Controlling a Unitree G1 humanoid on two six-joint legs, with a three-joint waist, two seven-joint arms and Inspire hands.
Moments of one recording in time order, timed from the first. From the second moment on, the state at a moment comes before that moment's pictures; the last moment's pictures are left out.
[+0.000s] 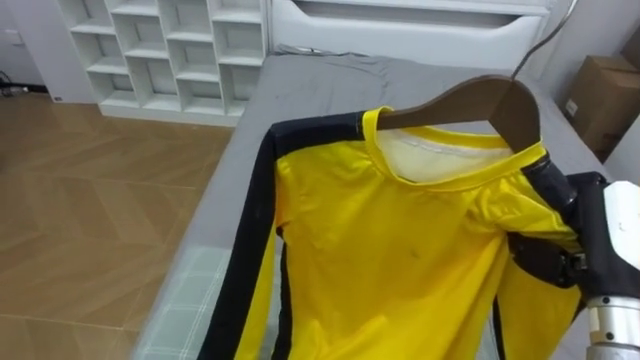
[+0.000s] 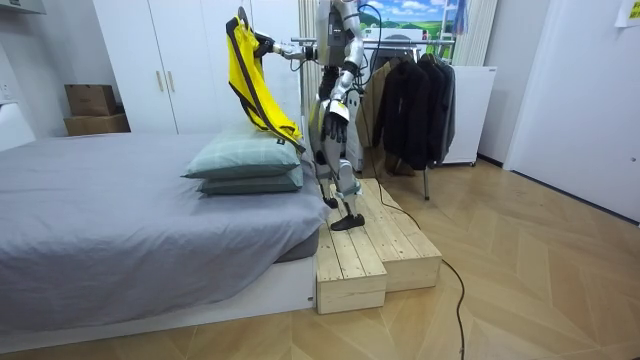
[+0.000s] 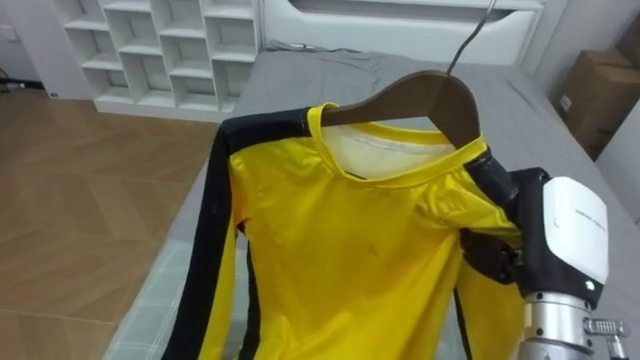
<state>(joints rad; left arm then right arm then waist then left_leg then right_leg) 0.29 0.18 0.17 0.85 0.08 -0.08 0.78 0.11 -0.27 -0.10 -0.09 -0.69 -0.05 -0.36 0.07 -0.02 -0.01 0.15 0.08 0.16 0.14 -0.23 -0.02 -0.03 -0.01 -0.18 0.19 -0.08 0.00</state>
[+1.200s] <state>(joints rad) 0.21 0.22 0.08 1.01 0.14 0.03 0.61 0.14 -0.27 -0.01 -0.04 -0.68 -0.04 -0.41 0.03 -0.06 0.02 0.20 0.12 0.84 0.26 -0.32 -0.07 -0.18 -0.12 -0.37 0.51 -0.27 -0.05</state>
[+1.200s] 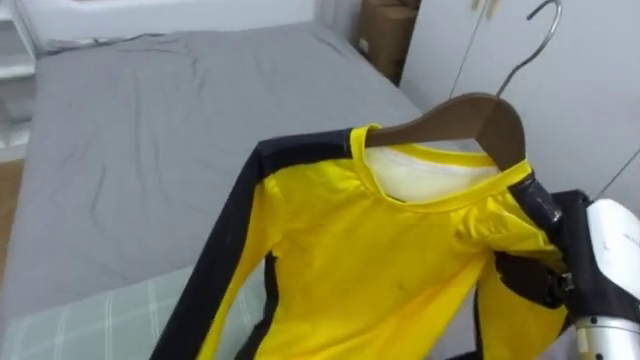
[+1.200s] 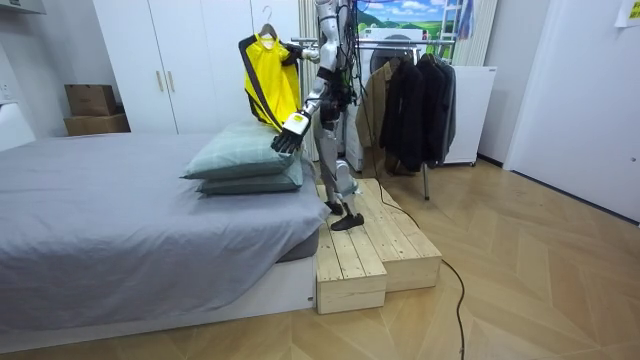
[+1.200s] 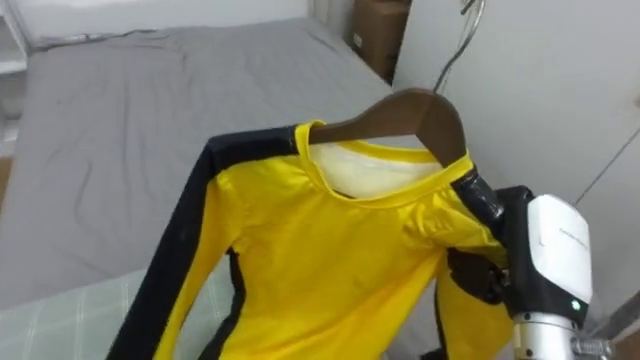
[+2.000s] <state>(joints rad) 0.26 0.13 0.15 1.05 -0.04 0.20 0.81 0.09 -0.31 0.06 -0.08 -0.74 -0.05 -0.40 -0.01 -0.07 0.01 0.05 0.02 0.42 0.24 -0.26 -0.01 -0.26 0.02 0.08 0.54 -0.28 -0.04</state>
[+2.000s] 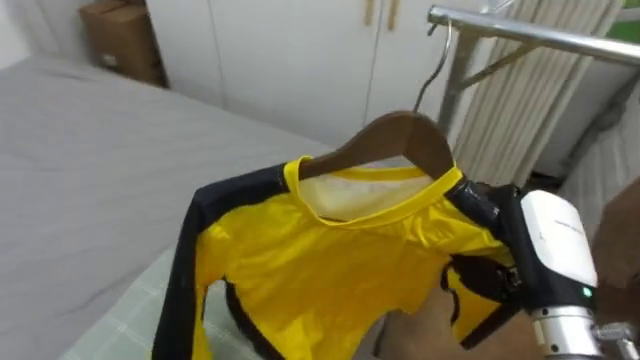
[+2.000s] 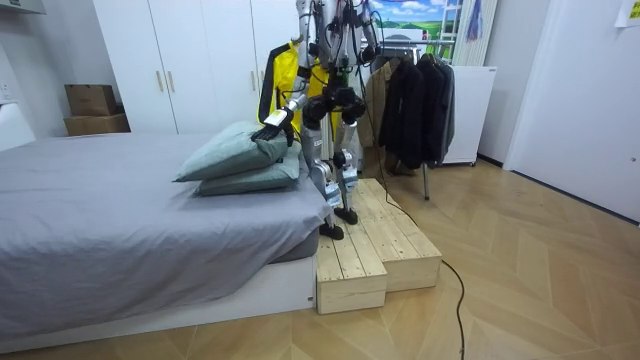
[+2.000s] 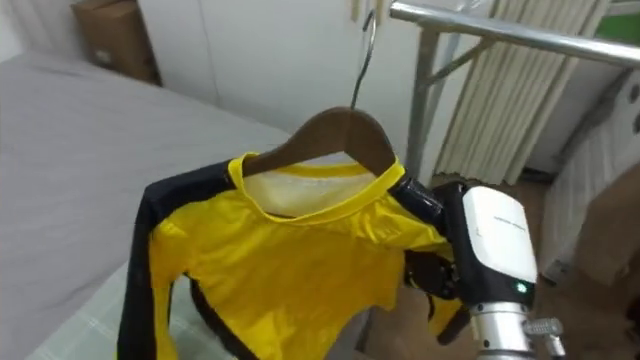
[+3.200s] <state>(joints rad) 0.29 0.11 0.22 0.99 -0.11 0.20 0.85 0.14 -0.28 0.03 -0.22 -0.72 0.05 -0.33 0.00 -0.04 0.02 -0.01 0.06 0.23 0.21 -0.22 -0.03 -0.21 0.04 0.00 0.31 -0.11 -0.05</state>
